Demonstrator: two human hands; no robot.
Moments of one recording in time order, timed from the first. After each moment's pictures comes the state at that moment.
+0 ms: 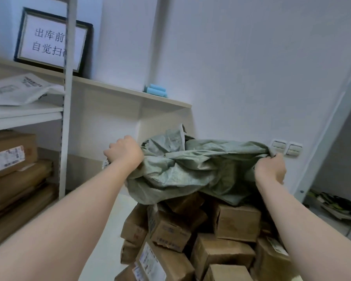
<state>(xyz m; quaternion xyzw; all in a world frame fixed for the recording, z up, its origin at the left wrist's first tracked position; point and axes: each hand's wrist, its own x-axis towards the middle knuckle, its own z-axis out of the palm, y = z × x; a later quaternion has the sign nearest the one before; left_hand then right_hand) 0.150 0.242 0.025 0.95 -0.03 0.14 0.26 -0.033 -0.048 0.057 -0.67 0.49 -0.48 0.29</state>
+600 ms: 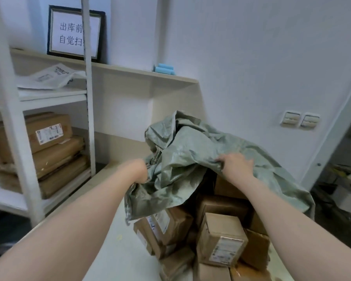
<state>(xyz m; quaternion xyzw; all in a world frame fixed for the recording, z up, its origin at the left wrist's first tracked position) 0.009 0.259 -0.050 0.98 -0.14 -0.10 0.02 -0.103 0.004 -0.022 -0.96 0.23 -0.14 -0.05</state>
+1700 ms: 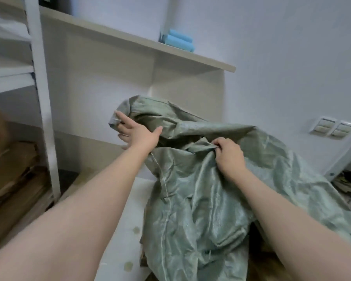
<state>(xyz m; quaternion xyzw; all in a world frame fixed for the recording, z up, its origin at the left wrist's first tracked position) 0.349 0.195 -0.048 0.82 0.01 0.00 0.57 0.199 0.013 -0.036 -0.93 0.24 -0.26 0.08</state>
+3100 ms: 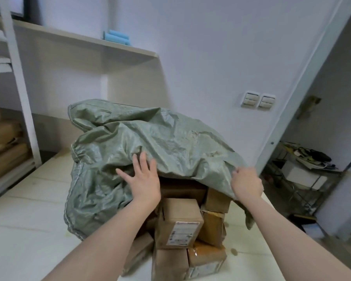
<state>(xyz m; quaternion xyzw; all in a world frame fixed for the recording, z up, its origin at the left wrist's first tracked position) -0.059 0.086 -0.151 0.97 -0.15 0.14 0.12 -0.186 -0.130 -0.097 -0.87 0.45 -0.20 0.04</state>
